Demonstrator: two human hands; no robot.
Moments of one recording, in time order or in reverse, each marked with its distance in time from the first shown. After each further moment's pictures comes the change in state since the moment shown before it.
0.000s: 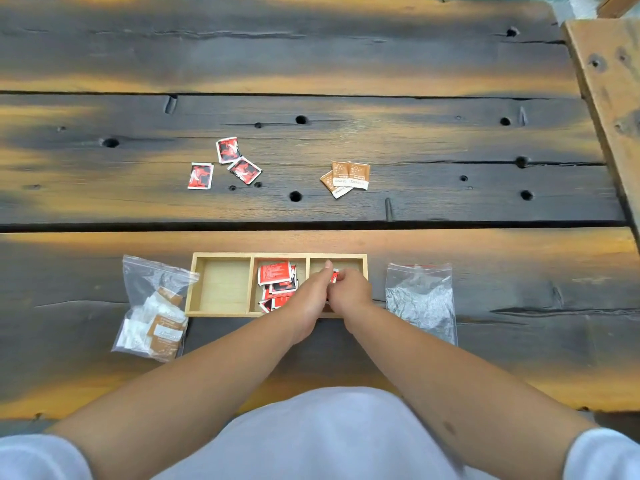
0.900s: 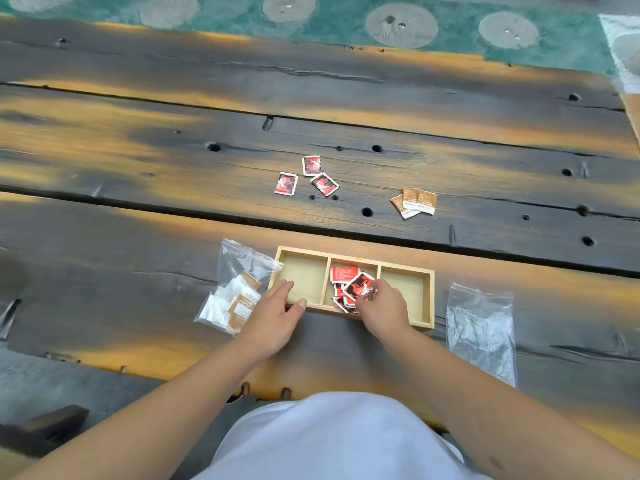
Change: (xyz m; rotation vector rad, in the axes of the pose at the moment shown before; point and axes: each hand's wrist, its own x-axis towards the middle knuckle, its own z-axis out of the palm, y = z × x) left_hand -0.103 -0.057 -0.166 0.611 0.359 0.333; right_hand -0.061 -0.013 0.055 -0.232 0.057 -0.269
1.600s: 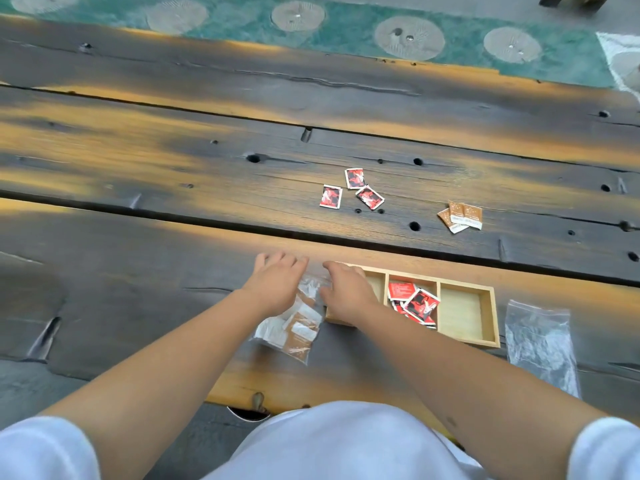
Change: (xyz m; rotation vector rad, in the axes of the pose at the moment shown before) left_hand 0.086 -0.066 -0.117 0.873 0.013 0.335; right_hand 0.002 -0.141 0.108 -0.424 -0.143 -0.396
